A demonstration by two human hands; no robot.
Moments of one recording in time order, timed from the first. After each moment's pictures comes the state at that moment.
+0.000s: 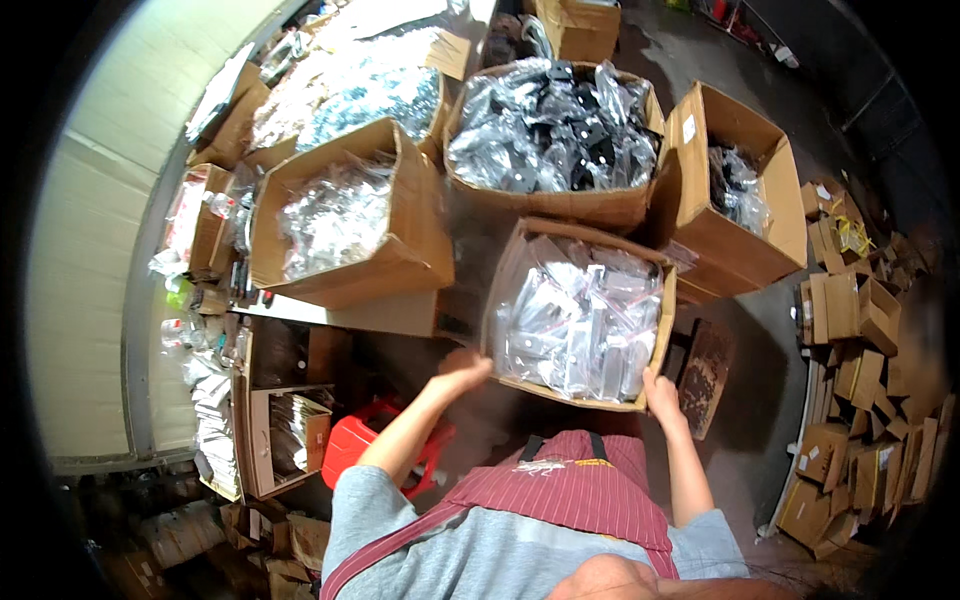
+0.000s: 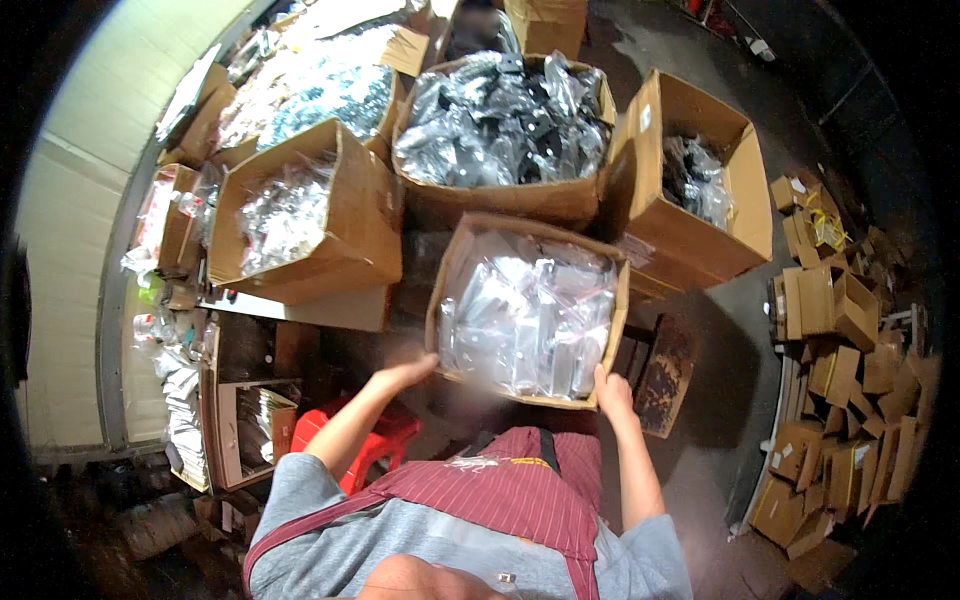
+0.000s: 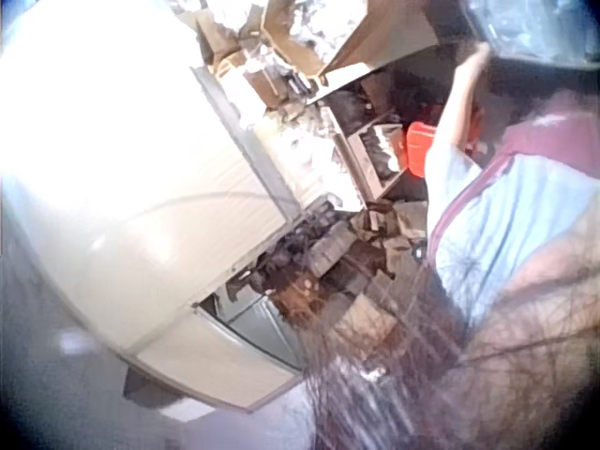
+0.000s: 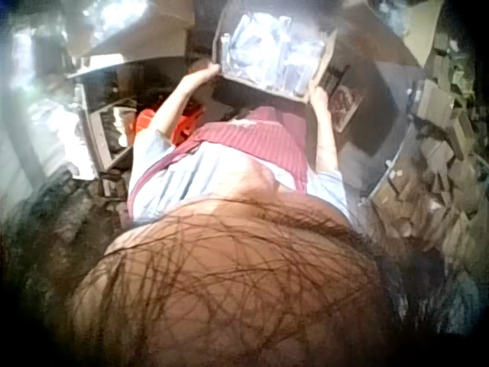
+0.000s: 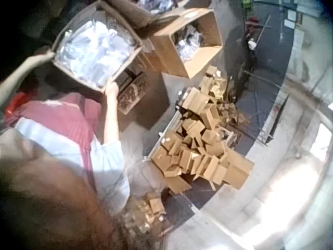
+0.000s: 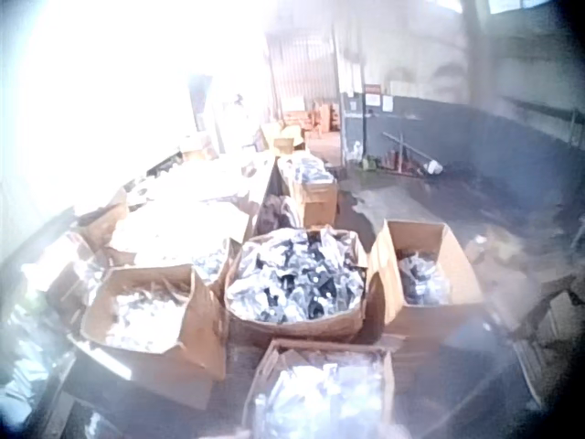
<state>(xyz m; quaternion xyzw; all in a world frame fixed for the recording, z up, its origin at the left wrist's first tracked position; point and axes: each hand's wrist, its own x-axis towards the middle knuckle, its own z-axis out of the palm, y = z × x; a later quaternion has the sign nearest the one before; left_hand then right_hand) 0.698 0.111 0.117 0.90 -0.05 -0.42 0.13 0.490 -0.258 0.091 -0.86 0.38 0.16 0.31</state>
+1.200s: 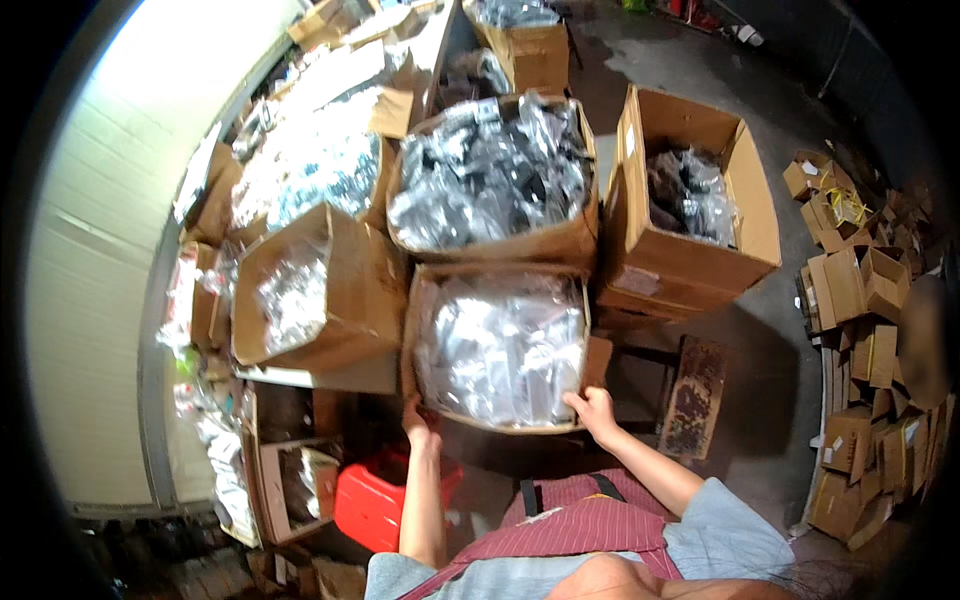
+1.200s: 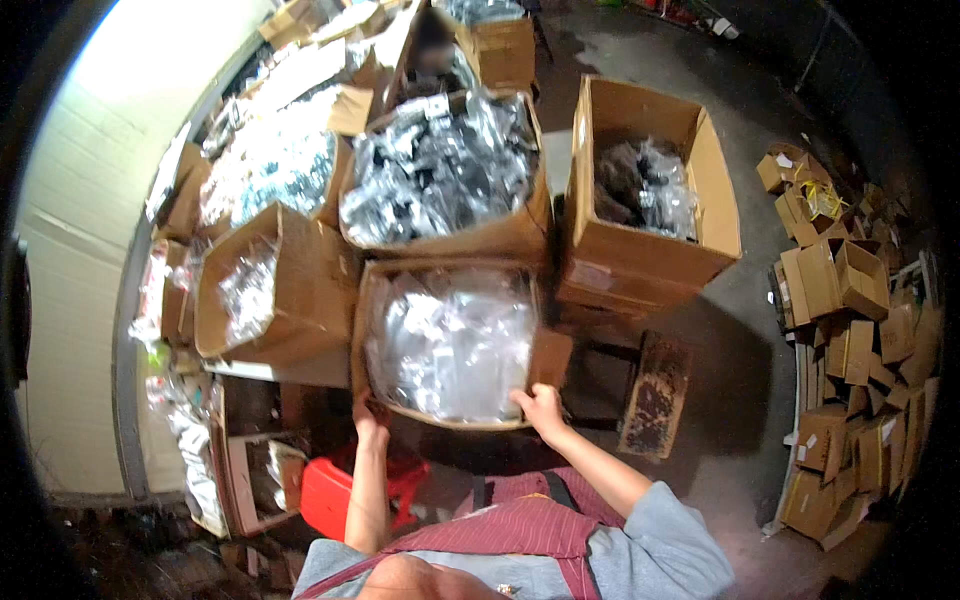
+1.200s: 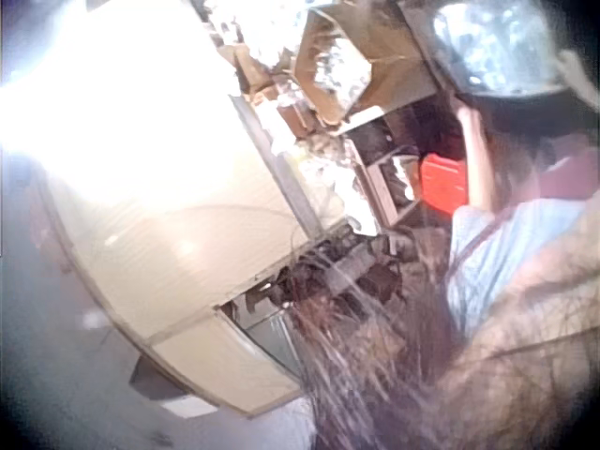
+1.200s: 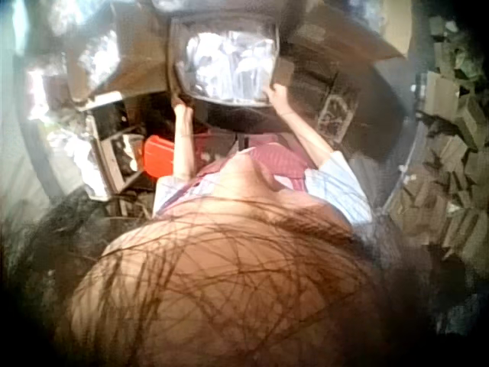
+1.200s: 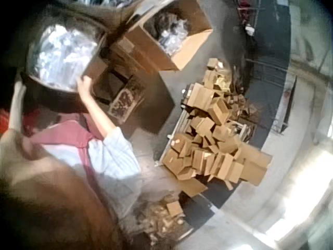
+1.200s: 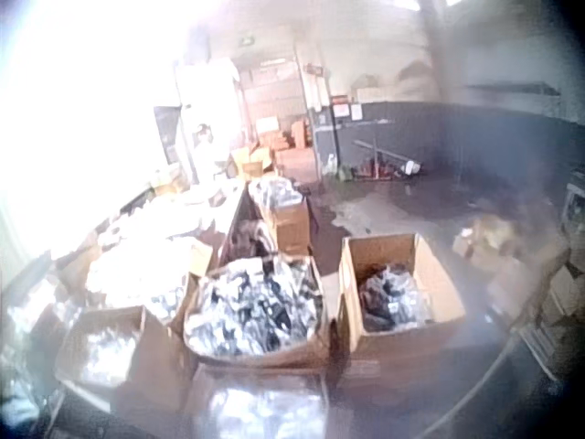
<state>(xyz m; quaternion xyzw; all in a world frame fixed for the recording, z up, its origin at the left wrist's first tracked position) 0.673 0.105 0.077 0.47 0.42 -0.05 0.78 0.537 -0.222 0.028 -0.78 0.27 -0.01 0.57</state>
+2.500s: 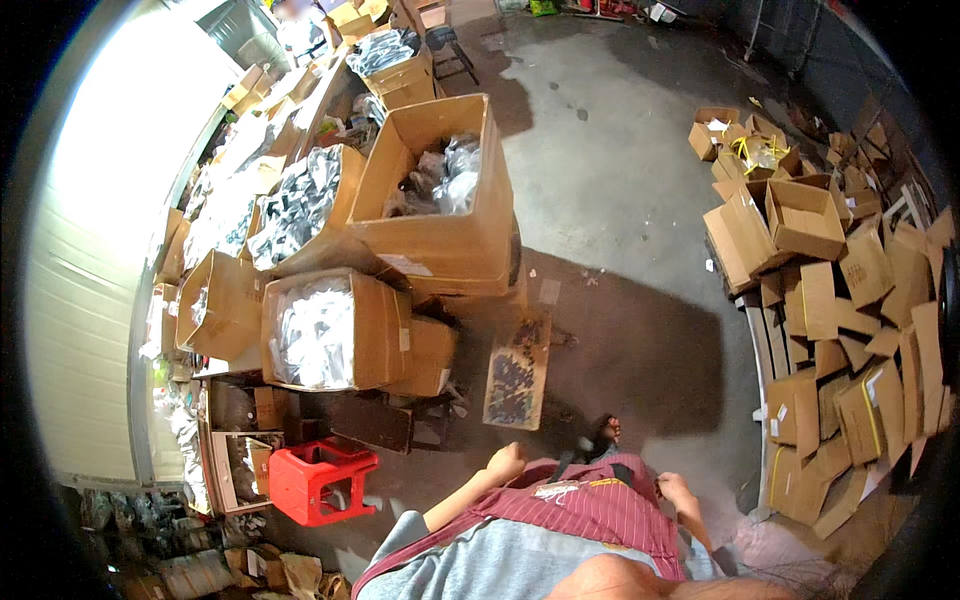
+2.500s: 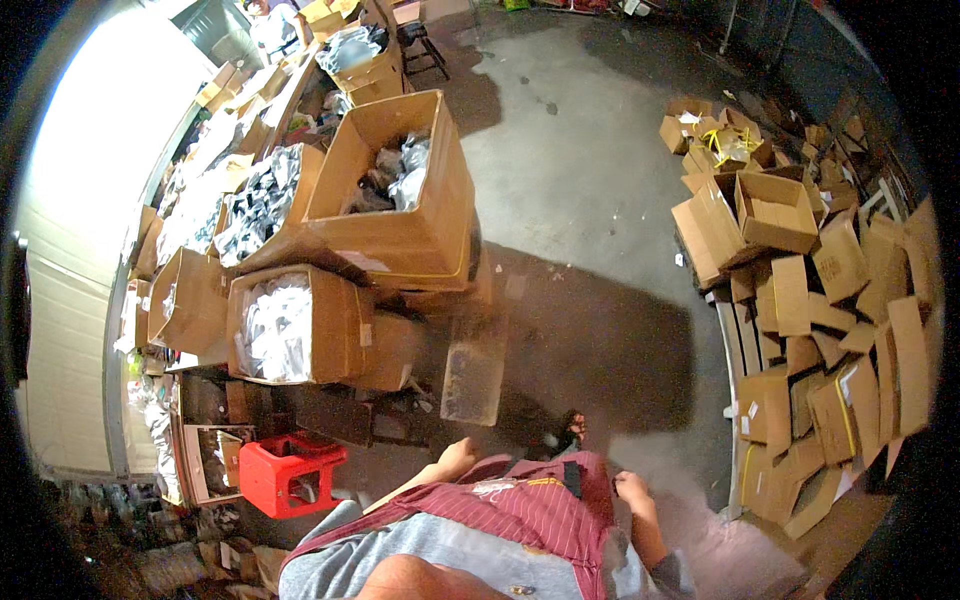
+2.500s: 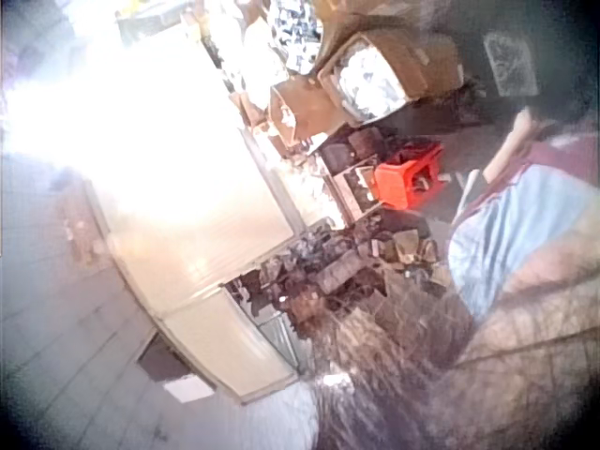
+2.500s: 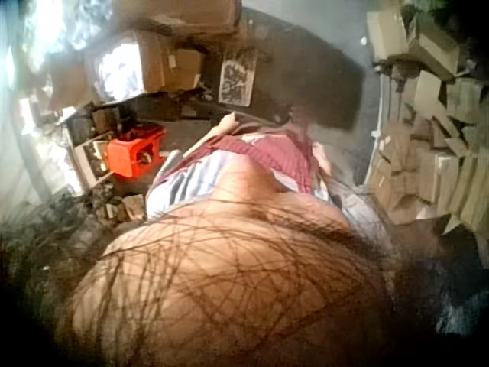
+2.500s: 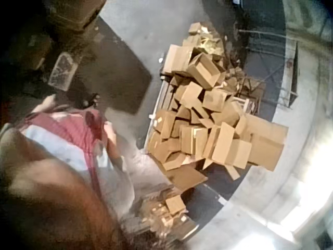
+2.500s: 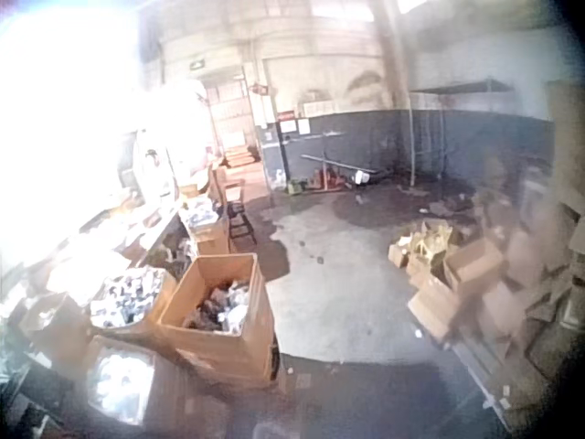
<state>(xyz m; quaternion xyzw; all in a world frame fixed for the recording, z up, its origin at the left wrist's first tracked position) 0.213 -0.350 -0.016 0.86 -0.22 -0.42 0.18 -0.109 -0.698 -0.020 -0.65 0.52 0.29 0.48</state>
